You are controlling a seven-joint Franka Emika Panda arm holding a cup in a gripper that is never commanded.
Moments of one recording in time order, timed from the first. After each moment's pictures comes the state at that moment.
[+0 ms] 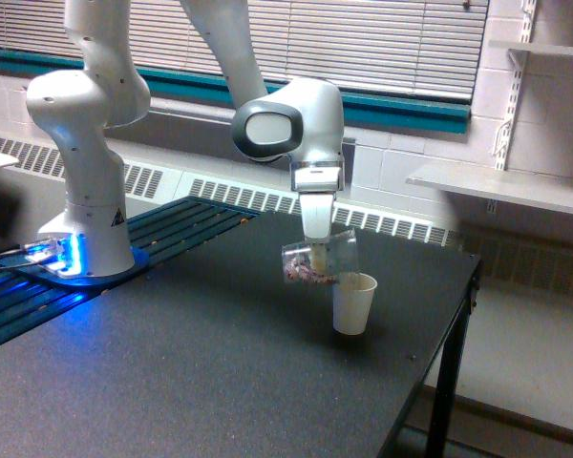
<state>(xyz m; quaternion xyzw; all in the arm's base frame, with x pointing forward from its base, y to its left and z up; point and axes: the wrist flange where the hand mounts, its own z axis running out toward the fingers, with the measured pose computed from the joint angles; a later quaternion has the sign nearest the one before) 0.477 0.000 0.240 0.97 -0.19 0.12 0.07</state>
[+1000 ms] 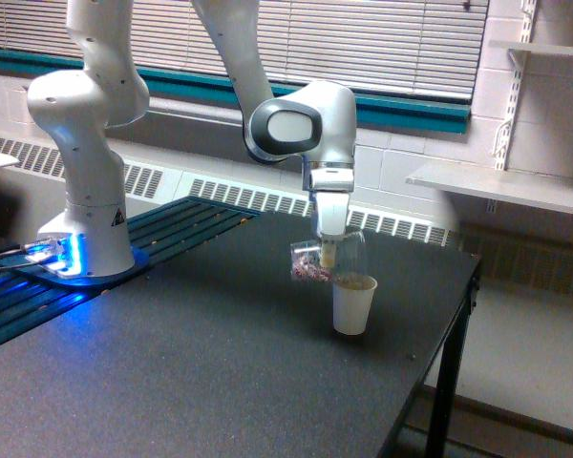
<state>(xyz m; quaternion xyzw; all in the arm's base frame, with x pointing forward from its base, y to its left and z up) 0.483 0.030 0.234 0.98 -0.15 0.10 0.11</state>
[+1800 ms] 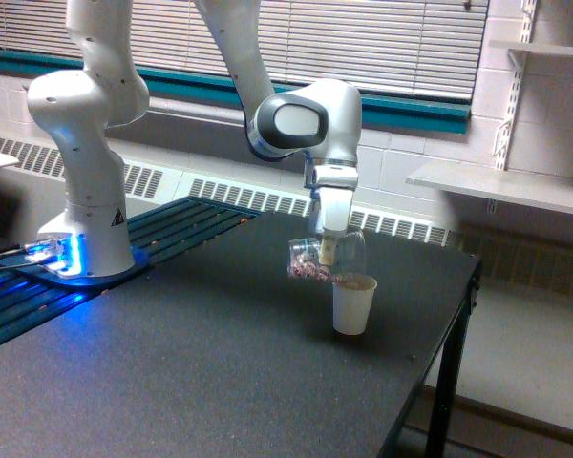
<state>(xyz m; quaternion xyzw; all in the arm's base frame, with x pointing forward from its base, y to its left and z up) 0.486 0.029 0.238 0.98 -0.13 0.09 0.14</state>
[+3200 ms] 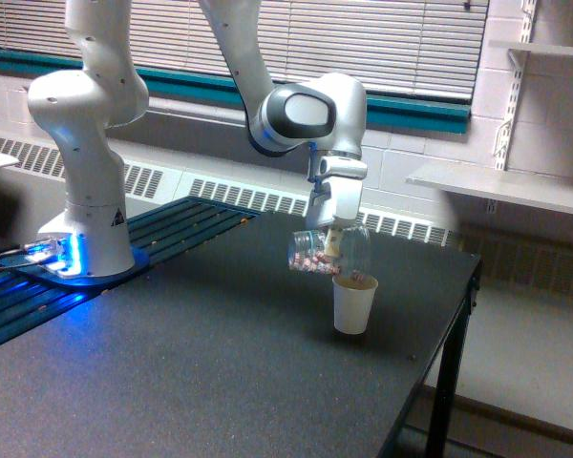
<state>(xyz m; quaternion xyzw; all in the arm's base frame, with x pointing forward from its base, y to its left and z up) 0.487 0.034 0.248 0.98 -0.08 0.09 0.18</state>
